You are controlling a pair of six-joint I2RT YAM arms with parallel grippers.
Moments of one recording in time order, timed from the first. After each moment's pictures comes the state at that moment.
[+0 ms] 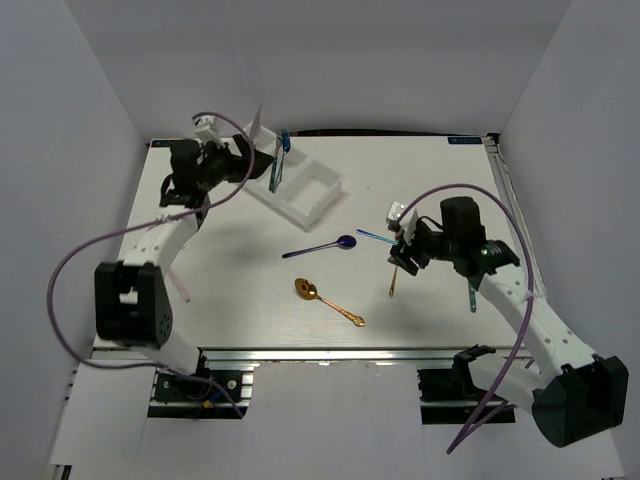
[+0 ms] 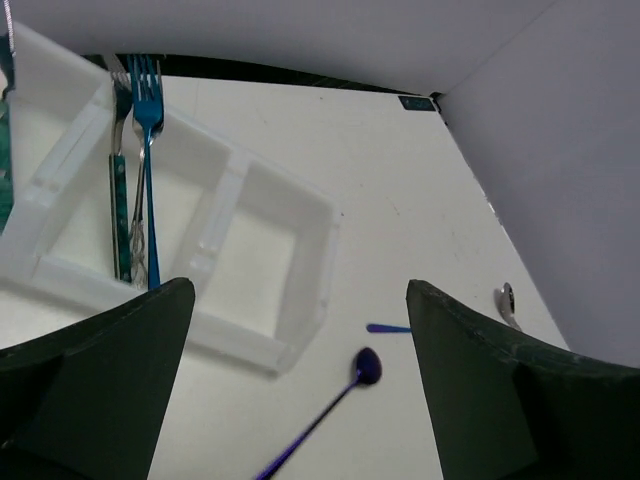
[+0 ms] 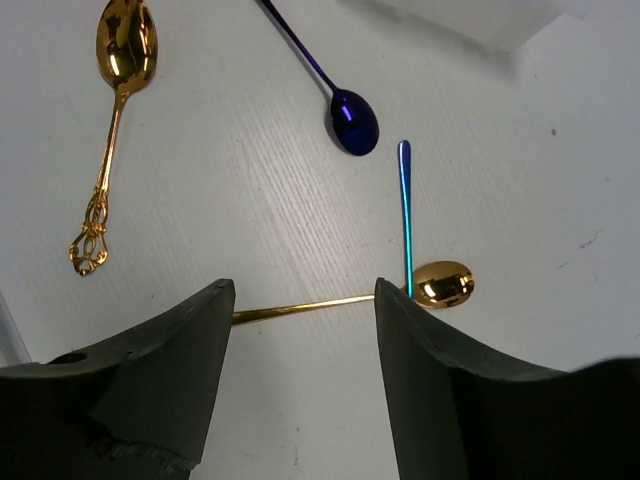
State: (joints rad) left arm -0.09 1.61 1.18 0.26 0.51 -0.45; right arm 0.36 1.02 0.83 -0.49 -0.55 -0.68
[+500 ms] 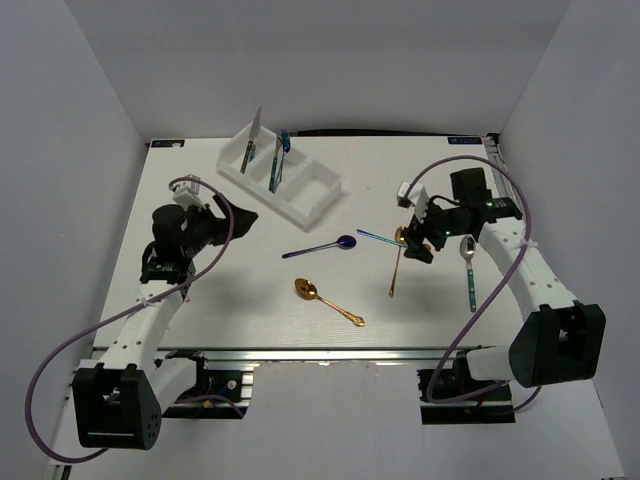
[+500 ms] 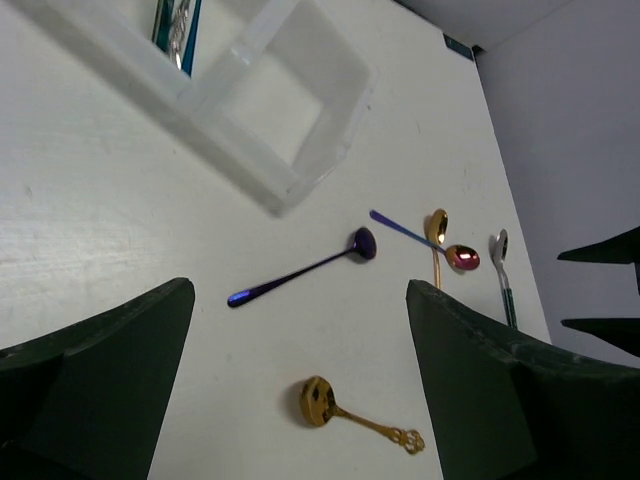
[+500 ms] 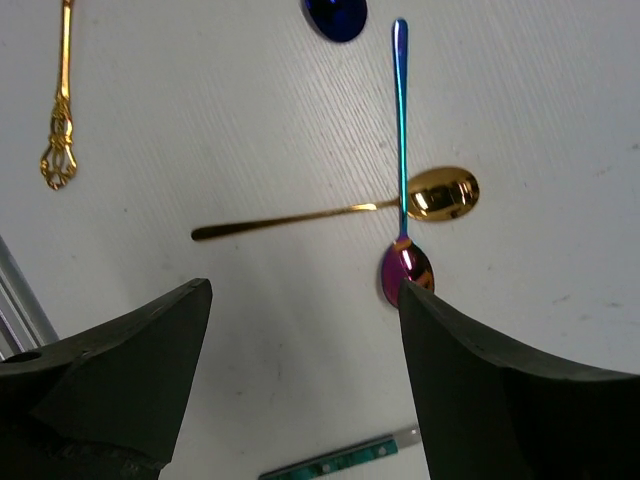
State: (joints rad) left arm -0.04 1.01 0.66 0.08 0.42 -0.55; right arm 0.20 1.33 1.14 -0.84 -0.61 -0.85
